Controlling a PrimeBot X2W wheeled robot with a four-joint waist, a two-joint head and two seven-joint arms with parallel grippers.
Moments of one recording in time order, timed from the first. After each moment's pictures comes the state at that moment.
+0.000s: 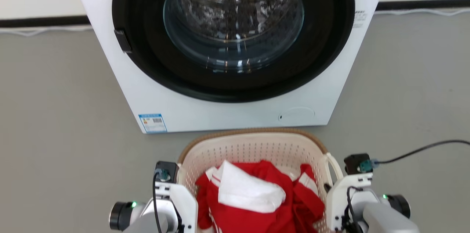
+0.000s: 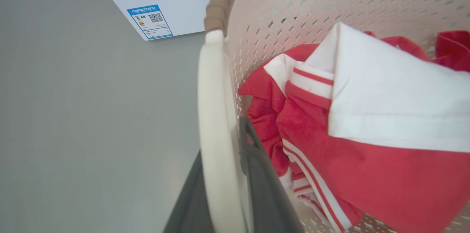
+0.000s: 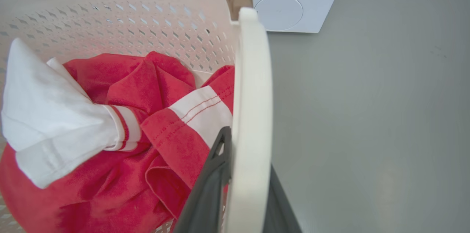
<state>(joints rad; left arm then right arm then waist) -0.62 0.04 -1.13 1.26 -1.06 0.09 -0.13 -0.62 -0.06 0.59 1.30 0.61 0.12 0.01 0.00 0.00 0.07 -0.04</state>
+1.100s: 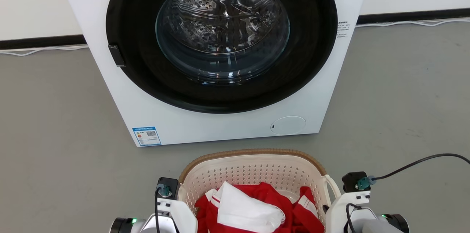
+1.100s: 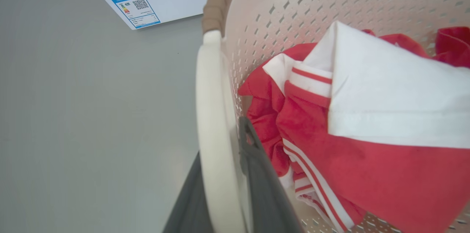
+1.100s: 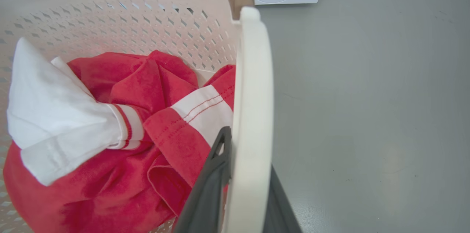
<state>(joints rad) -0.56 0.05 -1.22 1.24 -1.11 0.08 -0.09 -0.53 -0.06 0.71 1.28 0.75 0.12 0.06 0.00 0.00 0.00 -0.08</state>
